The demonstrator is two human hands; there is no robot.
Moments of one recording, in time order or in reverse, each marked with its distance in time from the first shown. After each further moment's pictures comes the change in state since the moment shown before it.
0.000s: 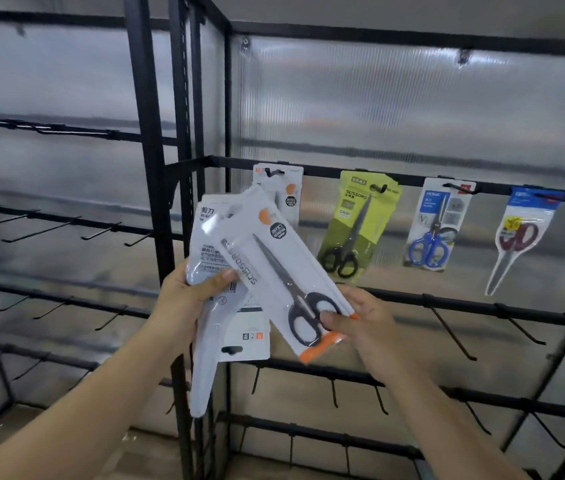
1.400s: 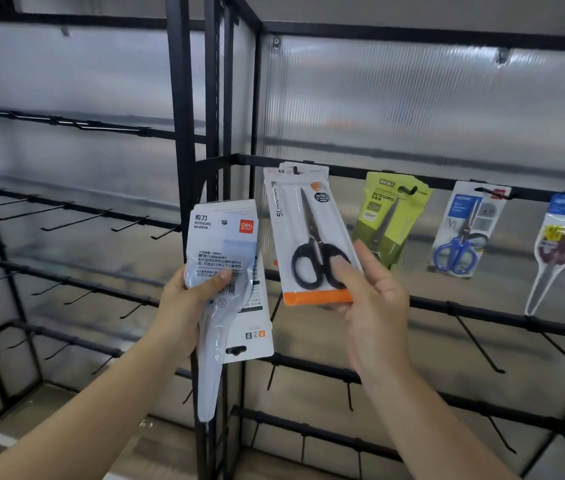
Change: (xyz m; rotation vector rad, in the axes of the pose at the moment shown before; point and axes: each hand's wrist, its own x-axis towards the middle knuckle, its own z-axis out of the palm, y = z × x) left_hand -0.017 0.008 -0.016 0.000 0.227 -0.003; right_hand -0.018 -0.052 0.062 0.443 0.150 -0.104
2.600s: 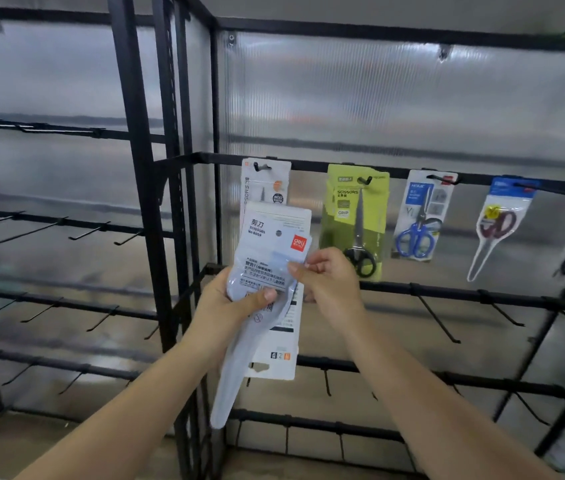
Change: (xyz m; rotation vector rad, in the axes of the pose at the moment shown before) left_hand -0.019 -0.028 0.050 0.174 -0.436 0.108; right_hand 0.035 0.014 -0.021 -0.578 0.011 -0.031
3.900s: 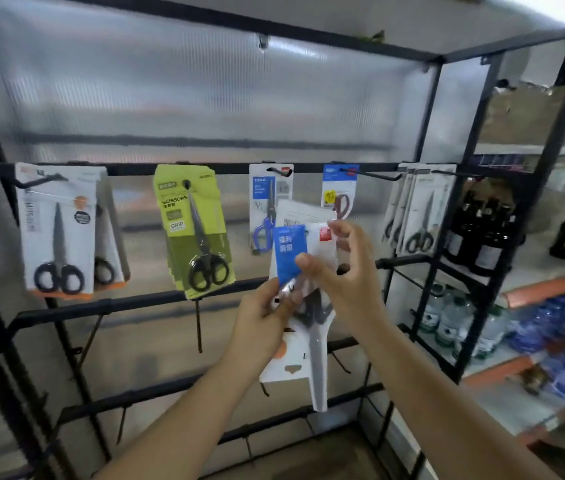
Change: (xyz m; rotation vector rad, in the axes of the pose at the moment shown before) left_hand 0.039 -0.045 0.216 0.071 -0.315 -0.044; right_hand -0.017 -0.013 -0.193 -0.309 0.395 -0.267
